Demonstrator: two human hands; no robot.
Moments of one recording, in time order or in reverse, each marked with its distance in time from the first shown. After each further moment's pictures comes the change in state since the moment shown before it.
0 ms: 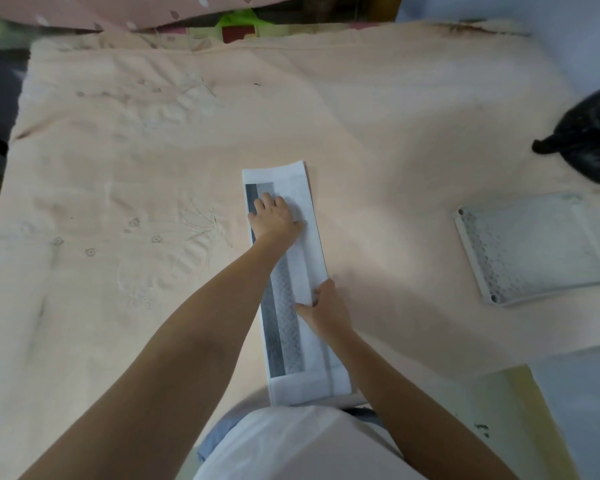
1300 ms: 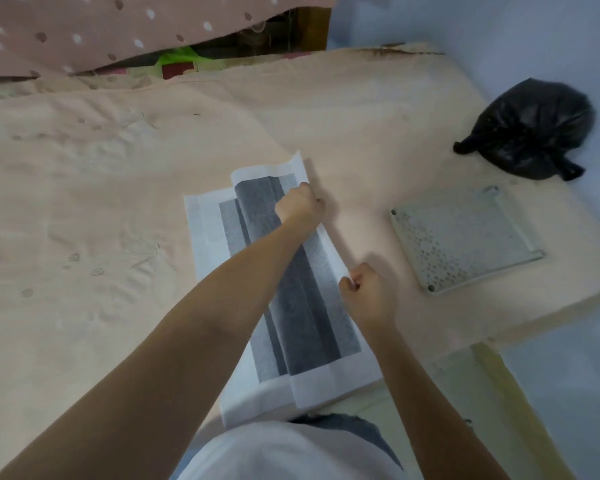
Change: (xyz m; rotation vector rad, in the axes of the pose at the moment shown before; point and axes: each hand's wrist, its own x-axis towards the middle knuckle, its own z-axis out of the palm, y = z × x) left_hand -0.015 0.152 -0.042 -0.248 0.042 0.164; right_hand -0.014 0.070 -0.128 -0.092 0.506 -0.105
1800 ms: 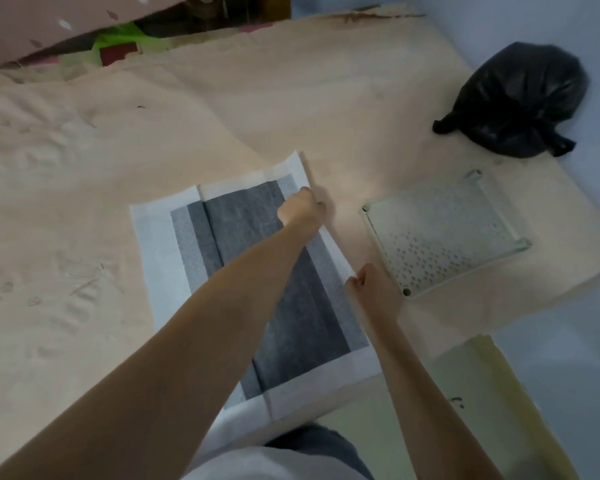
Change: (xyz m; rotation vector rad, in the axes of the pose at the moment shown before) left_hand 0.044 0.064 0.070 0.024 -0.173 -0.035; right_hand 0.063 0.068 -0.008 -0.173 0.025 0.144
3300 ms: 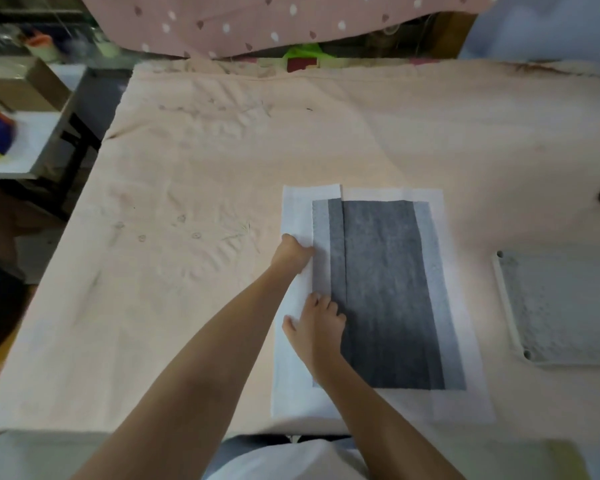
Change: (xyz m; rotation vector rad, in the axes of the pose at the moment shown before) left_hand -0.086 -0.237 -0.040 -0.676 0.022 -0.514; right_hand -0.151 -0.164 0.108 -0.347 -0.225 -0.625
